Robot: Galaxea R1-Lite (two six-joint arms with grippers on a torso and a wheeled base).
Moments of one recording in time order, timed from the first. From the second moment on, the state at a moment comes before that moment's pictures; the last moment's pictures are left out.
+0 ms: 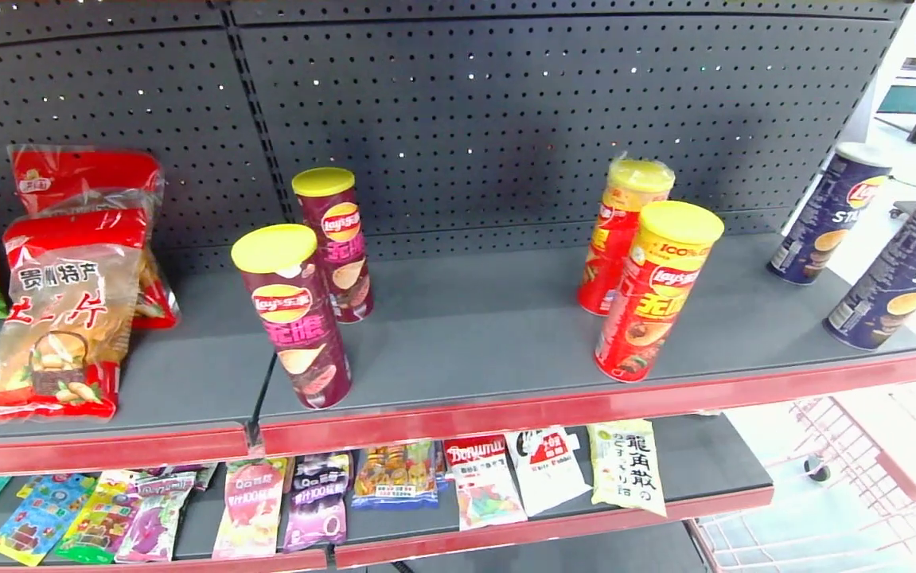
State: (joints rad) left arm -0.01 0.00 0.00 0.00 -0.02 0.00; right arm 0.00 0.00 0.00 0.00 0.05 -0.01
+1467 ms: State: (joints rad) left arm -0.01 0.00 0.00 0.00 -0.02 0.00; right arm 0.00 0.00 0.00 0.00 0.05 -0.01
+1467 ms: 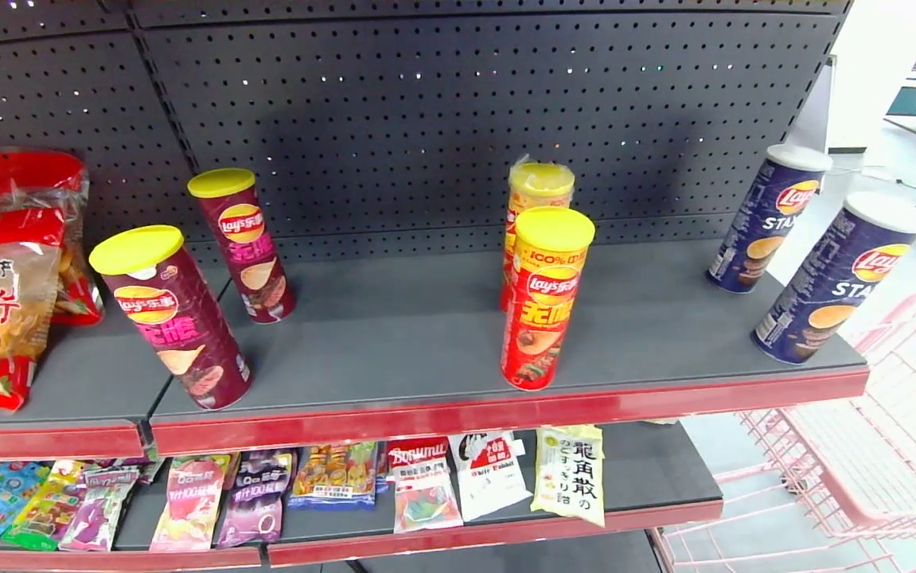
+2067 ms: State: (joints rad) left arm -0.01 0.00 0.00 0.00 -0.02 0.00; right arm 0.00 0.00 0.00 0.00 0.05 -0.01
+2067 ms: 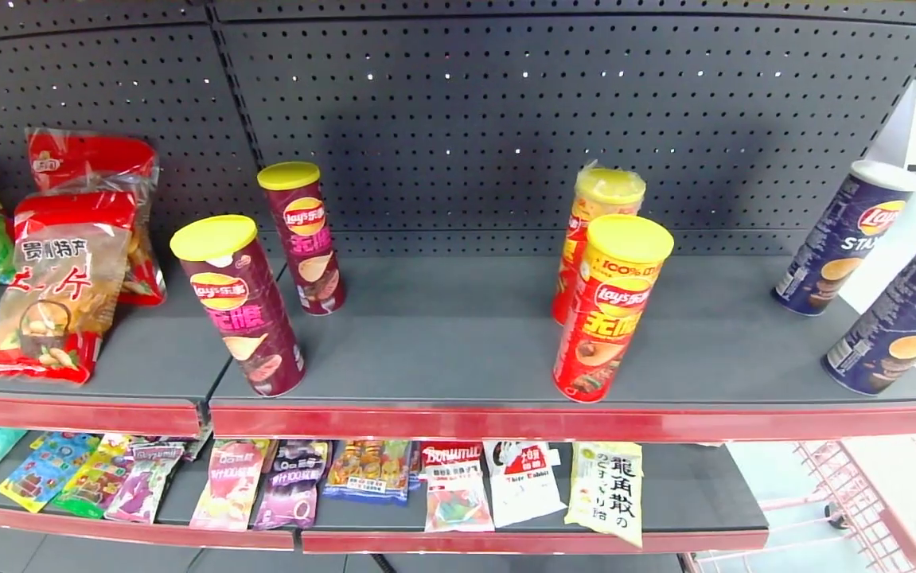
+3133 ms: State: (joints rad) left arm 0.00 0.00 0.00 0.00 -0.02 0.00; right arm 0.00 0.00 0.00 0.00 0.05 -0.01
